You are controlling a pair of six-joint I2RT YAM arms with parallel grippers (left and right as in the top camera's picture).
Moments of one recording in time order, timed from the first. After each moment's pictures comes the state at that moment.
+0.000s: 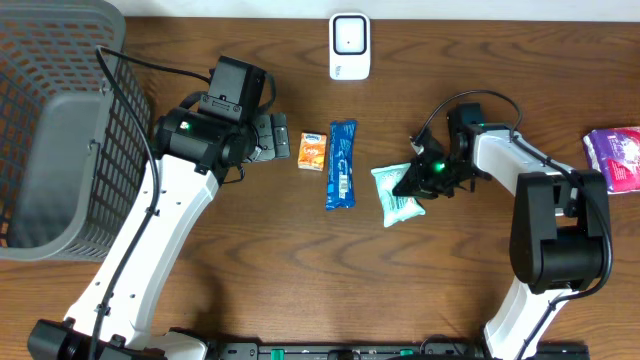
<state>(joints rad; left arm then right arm) -0.34 1.50 1.46 -1.05 -0.11 -0.43 0.08 1.99 1.18 -0.75 -0.64 0.07</state>
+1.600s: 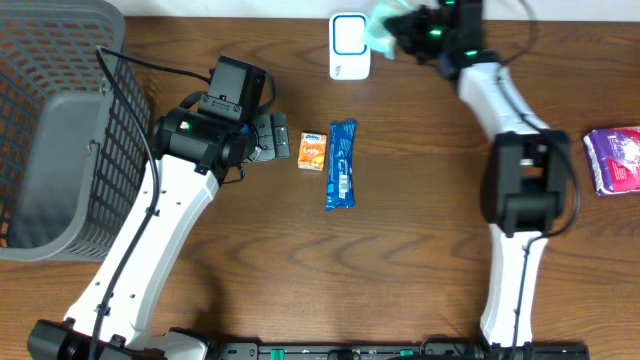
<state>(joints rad) -0.34 1.50 1.46 -1.05 -0.11 -0.43 0.05 2.38 1.96 -0.13 -0.63 1.01</state>
